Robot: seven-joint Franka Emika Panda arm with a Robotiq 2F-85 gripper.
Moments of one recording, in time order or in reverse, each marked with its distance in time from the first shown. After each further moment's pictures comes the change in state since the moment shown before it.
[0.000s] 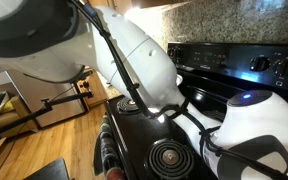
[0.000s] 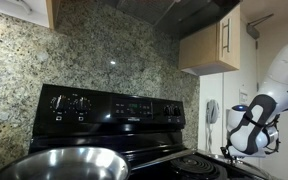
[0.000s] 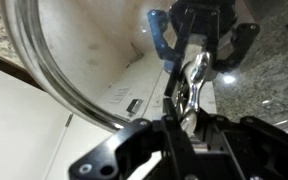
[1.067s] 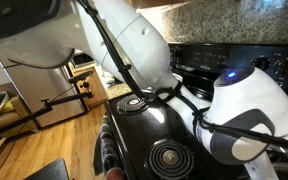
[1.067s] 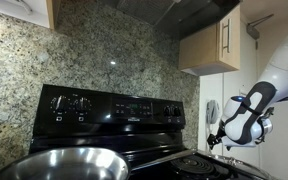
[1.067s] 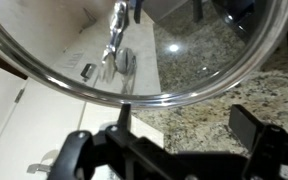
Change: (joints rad) arm -0.018 -0.115 0.090 -0.019 -0.048 0.113 -0.131
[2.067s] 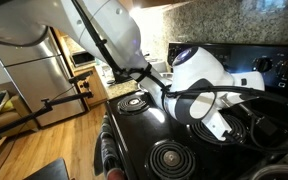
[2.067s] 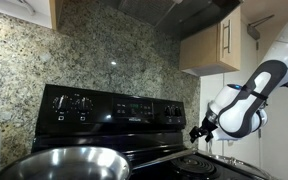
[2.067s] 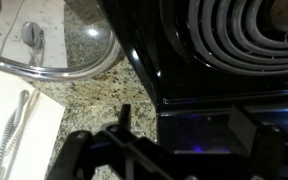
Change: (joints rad) arm 0.099 -0.160 0.116 -0.126 -0.095 0.125 -0.150
